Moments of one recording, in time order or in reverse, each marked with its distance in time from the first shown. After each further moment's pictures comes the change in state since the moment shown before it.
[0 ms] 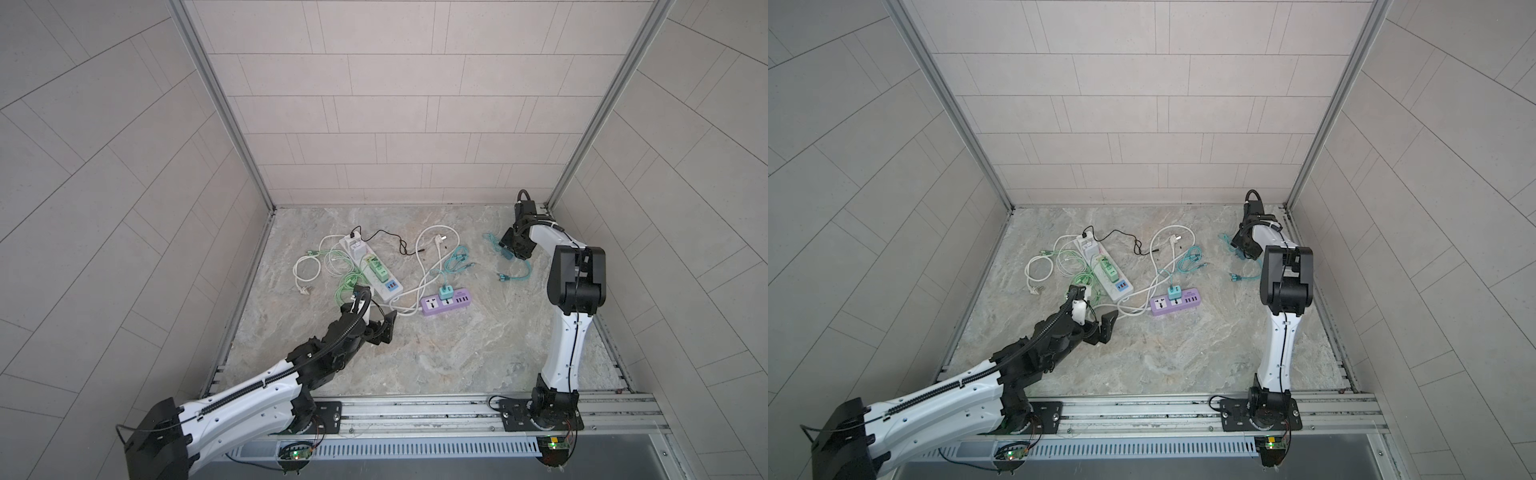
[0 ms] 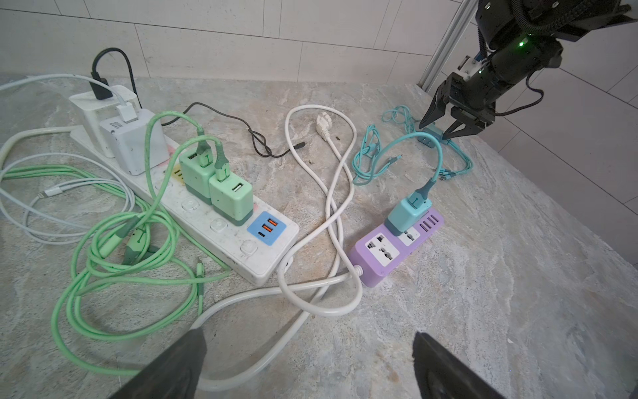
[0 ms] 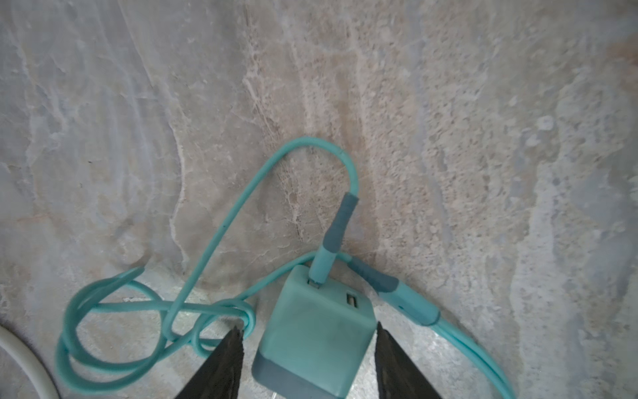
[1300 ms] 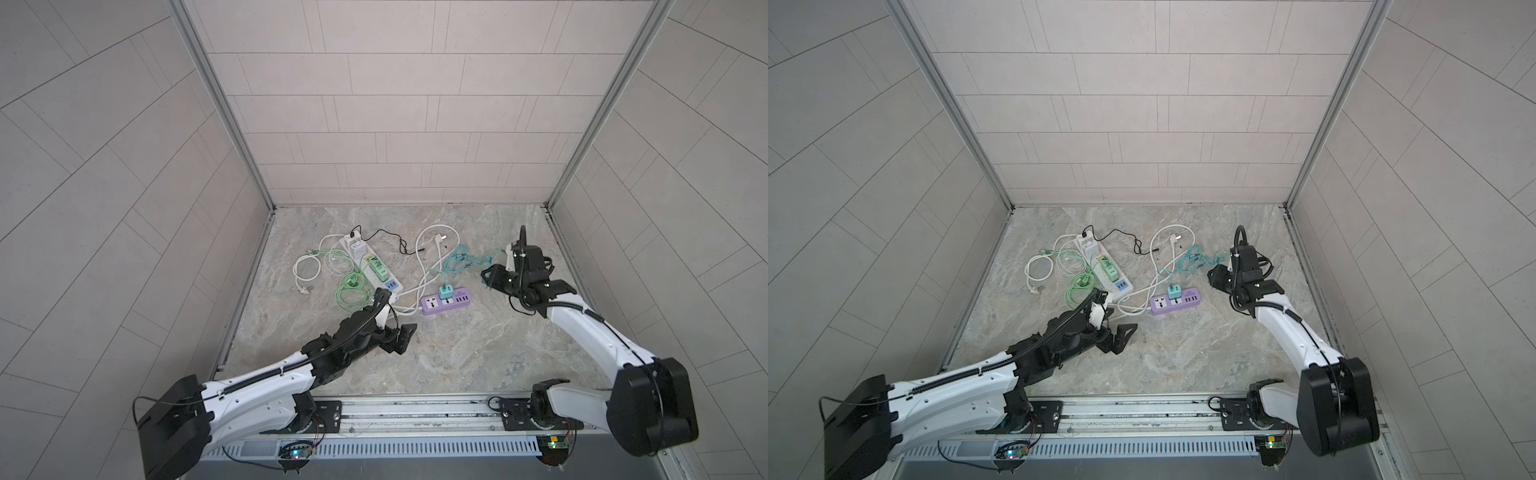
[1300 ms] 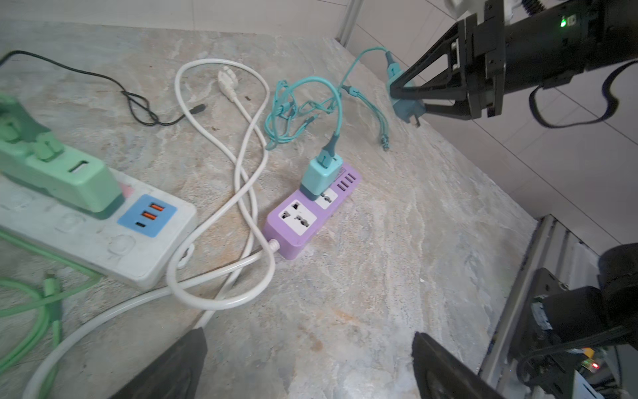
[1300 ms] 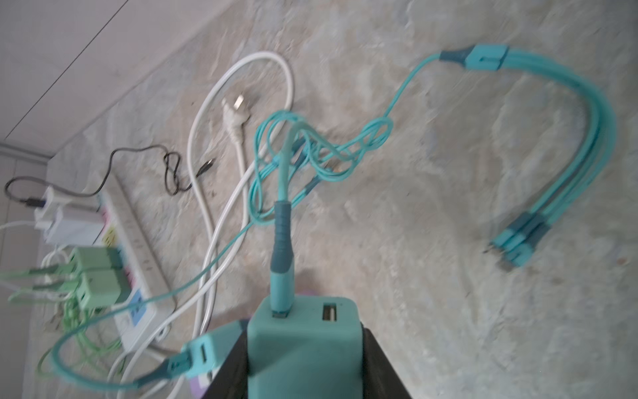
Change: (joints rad) left arm -0.058 0.182 0.017 0.177 0.274 -0.005; right arm 0.315 -1.059 -1.015 0.383 -0.183 0.008
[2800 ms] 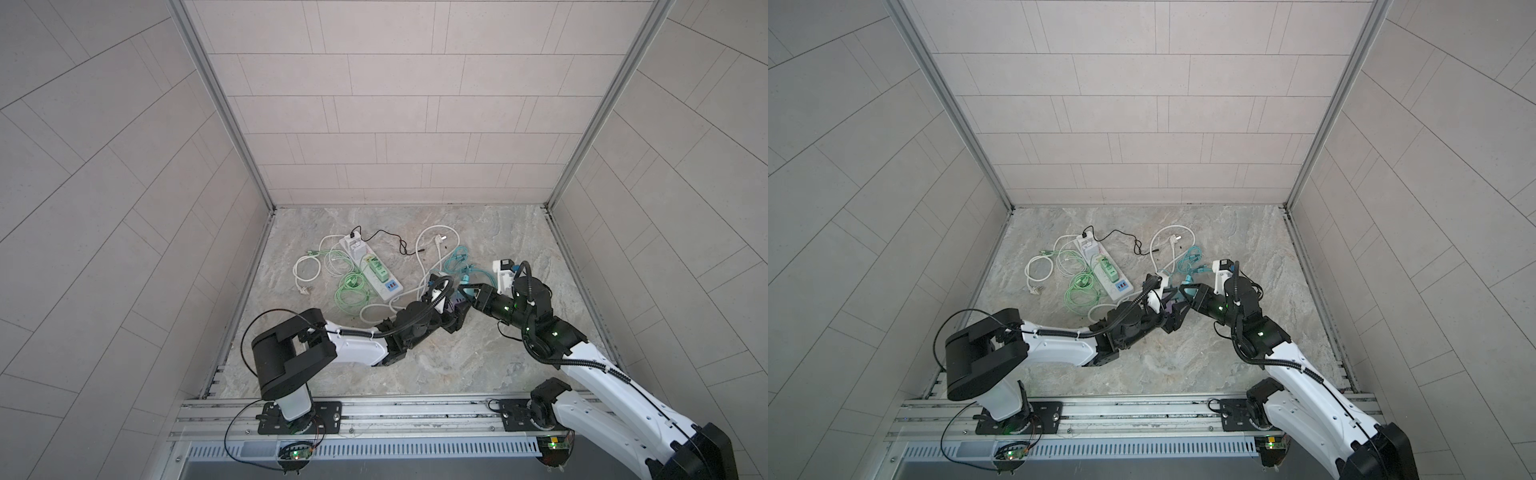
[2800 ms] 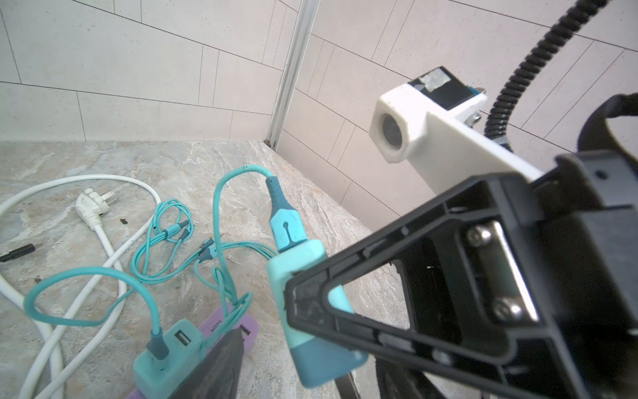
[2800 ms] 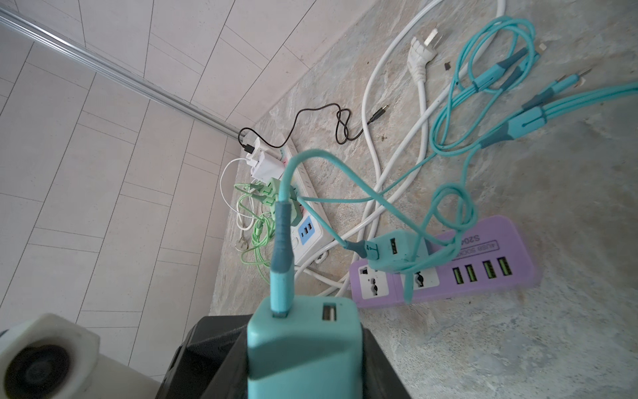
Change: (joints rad) left arm -0.133 0.716 0.348 0.713 -0.124 0.025; right arm 0.236 -0.298 -0.174 0.214 -0.146 0.286
